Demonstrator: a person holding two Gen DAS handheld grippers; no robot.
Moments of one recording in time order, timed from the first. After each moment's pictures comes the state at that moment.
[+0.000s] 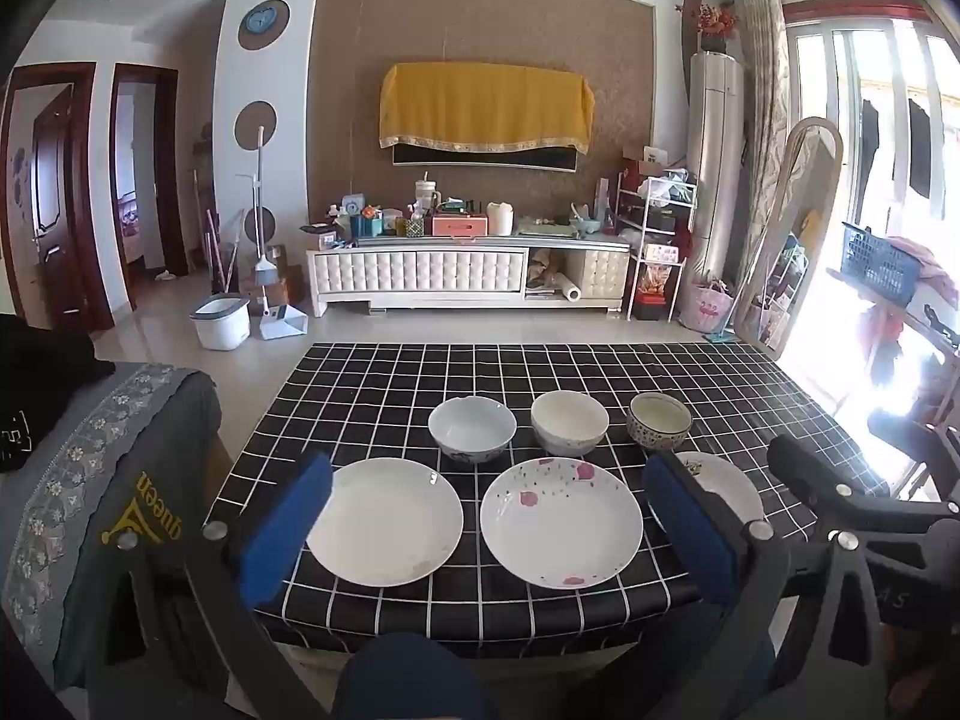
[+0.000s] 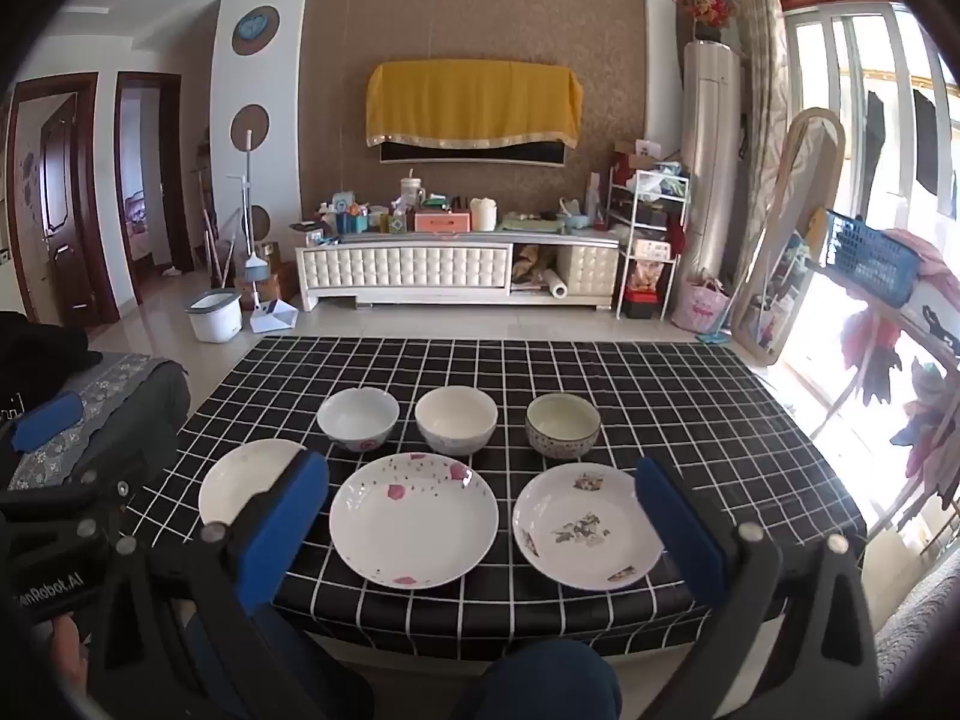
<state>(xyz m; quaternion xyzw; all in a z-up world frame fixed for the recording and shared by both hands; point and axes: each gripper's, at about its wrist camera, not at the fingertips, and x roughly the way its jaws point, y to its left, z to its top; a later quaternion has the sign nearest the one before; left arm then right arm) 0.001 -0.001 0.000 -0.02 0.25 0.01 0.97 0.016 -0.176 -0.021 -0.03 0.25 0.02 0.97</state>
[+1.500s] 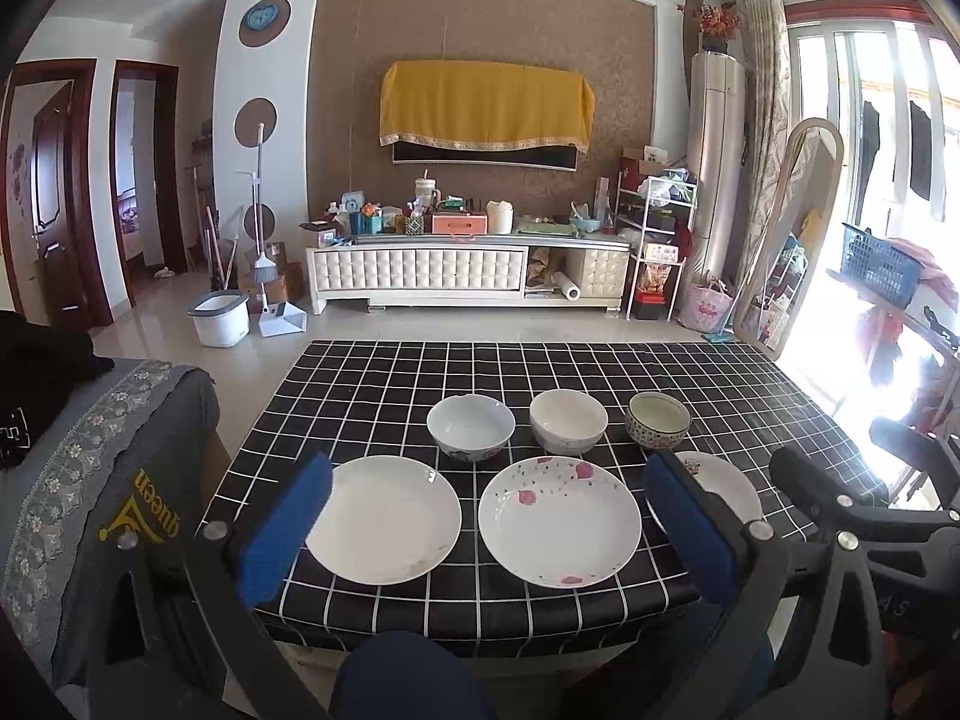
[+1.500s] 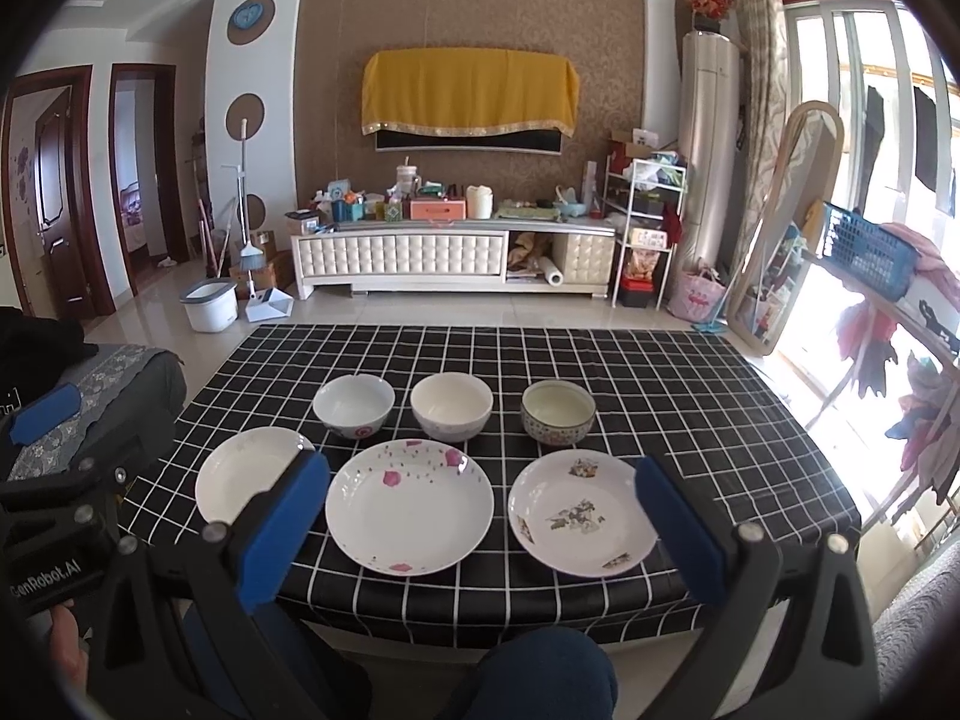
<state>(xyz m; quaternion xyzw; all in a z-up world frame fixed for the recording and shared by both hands) 0.000 0.000 -0.001 -0.03 0.25 0.01 0.97 0.017 -0.176 -0.027 -0.03 0.26 0.01 0.96</state>
